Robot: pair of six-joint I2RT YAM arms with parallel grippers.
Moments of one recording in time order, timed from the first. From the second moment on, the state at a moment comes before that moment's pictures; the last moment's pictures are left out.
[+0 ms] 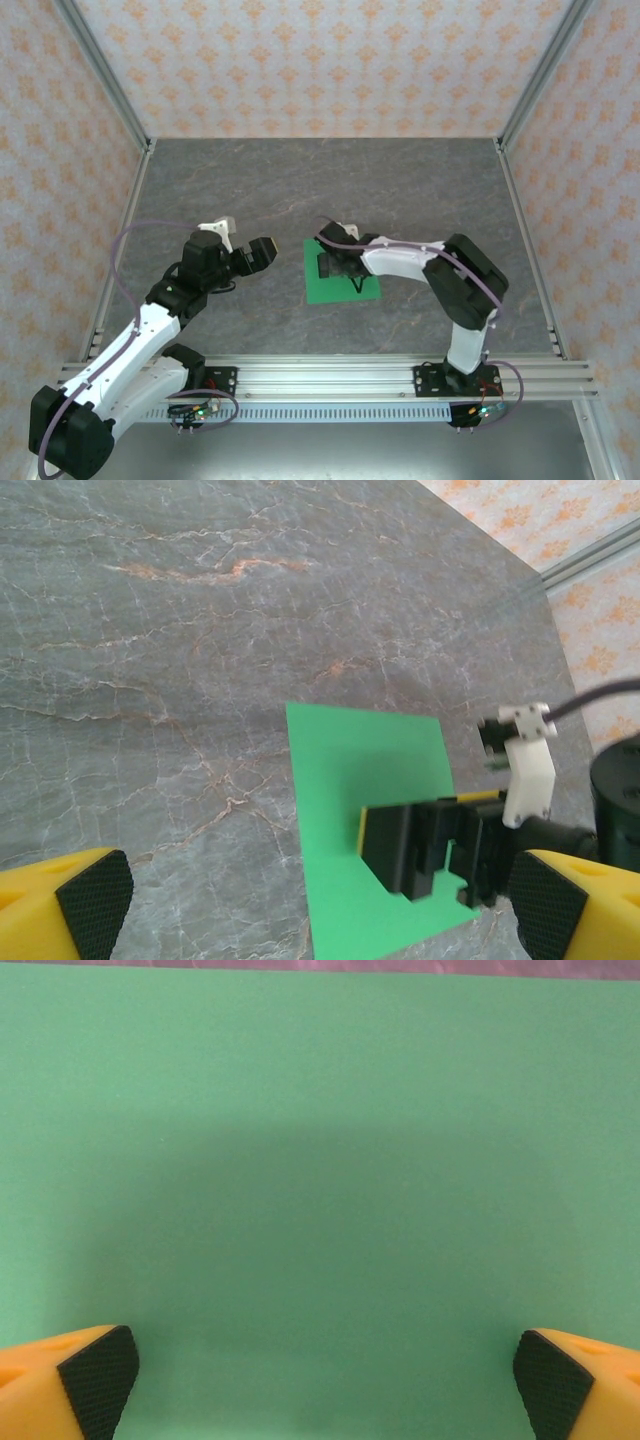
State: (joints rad) left arm -0.35 0.83 0.55 -0.28 0.13 -0.71; right arm 0.81 1.85 1.10 -0.45 0.26 0.66
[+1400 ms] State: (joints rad) left arm -0.60 1.59 0.77 -0.10 0.34 -0.89; right arm 0.59 1.92 1.23 -0.48 0.08 0.50
